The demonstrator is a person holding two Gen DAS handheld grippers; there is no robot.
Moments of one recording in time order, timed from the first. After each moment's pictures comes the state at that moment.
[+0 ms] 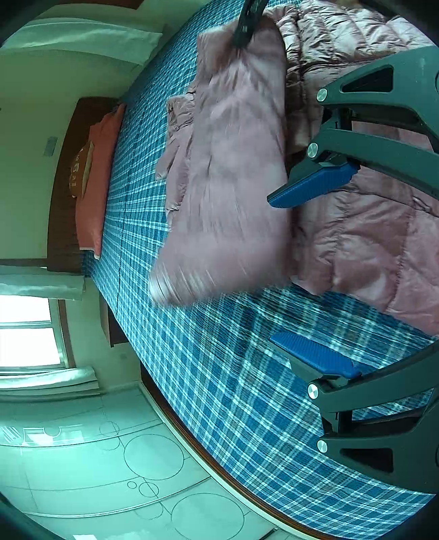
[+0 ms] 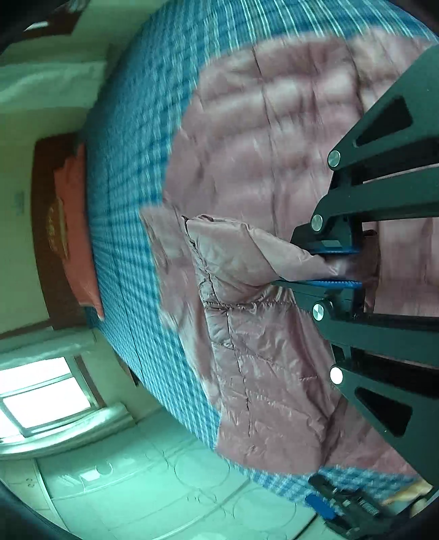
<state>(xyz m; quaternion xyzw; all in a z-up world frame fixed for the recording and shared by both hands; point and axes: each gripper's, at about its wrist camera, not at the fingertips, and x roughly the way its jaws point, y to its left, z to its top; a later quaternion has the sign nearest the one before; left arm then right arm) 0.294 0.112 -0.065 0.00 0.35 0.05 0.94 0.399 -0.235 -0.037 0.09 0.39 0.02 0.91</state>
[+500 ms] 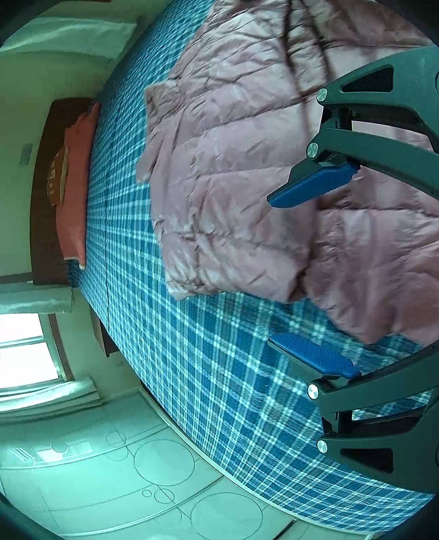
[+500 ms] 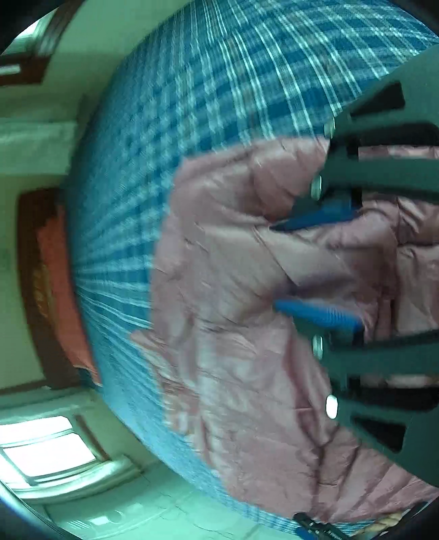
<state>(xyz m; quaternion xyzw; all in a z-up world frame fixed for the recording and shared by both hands) 0.354 0.082 -0.088 0.04 0.38 0.05 0.92 0.404 -0.335 -0.059 0.11 0.40 -0.07 0.91</state>
